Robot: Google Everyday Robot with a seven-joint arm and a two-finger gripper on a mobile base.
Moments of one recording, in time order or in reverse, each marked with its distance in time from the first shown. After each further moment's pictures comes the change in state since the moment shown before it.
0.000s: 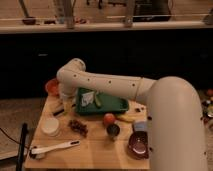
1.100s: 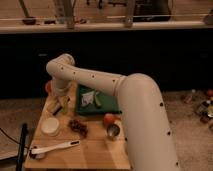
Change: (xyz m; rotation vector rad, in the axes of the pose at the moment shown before) arm -0.006 -0.038 0.036 -0.131 -0.007 -0.361
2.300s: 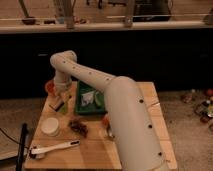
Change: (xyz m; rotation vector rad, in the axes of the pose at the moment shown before) arm 0.029 -0.016 0.015 -0.056 -0.084 0.003
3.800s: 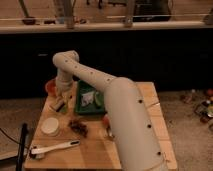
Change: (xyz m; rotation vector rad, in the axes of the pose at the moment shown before) arm 0.003 0.008 -0.001 -0.021 -0.038 0.032
